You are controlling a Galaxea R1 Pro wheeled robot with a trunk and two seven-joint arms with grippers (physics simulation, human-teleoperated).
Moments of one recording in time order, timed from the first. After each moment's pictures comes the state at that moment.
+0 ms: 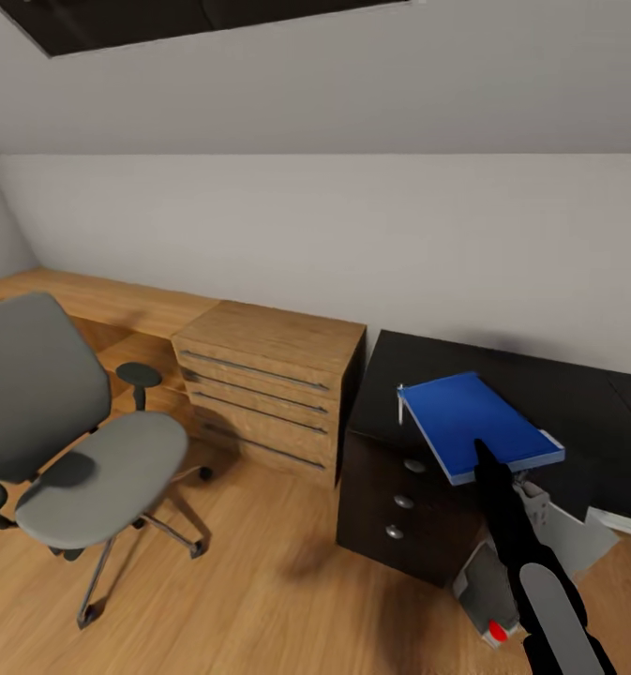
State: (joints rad) left arm -0.13 -0.03 0.11 -0.44 -0.03 -0.26 0.11; right arm -0.16 -0.02 -0.10 -1.57 -1.29 -0.06 -0.09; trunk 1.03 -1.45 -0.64
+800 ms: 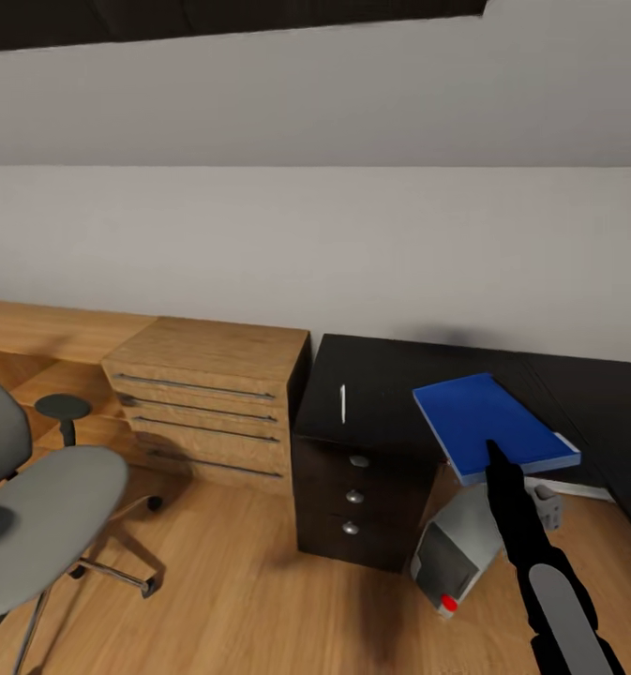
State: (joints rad) left arm -0.13 -0.03 0.10 -0.43 -0.03 -0.26 0.11; right arm -0.16 -0.02 -0.14 -1.57 -1.29 -0.07 -0.09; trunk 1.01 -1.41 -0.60
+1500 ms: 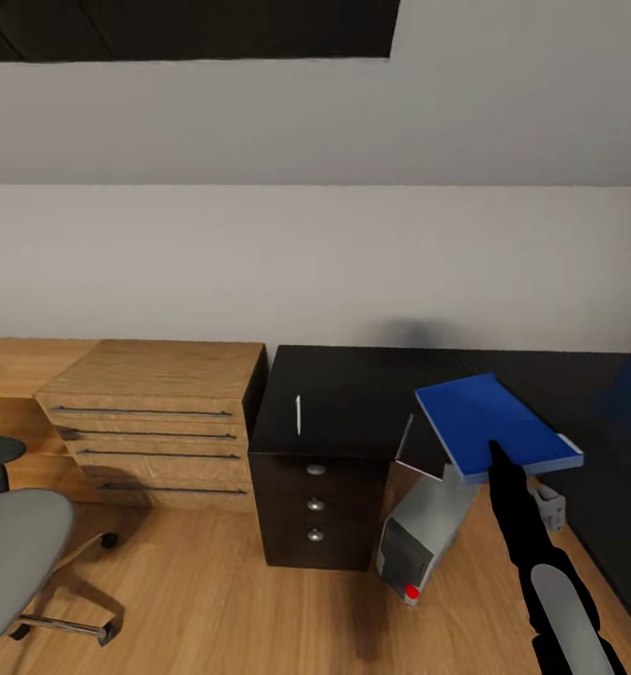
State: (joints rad) left arm -0.13 -0.03 0.10 -0.43 -0.03 -0.25 0.11; right arm -0.16 -0.02 -0.15 -1.57 -1.29 -0.07 -0.09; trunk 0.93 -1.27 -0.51
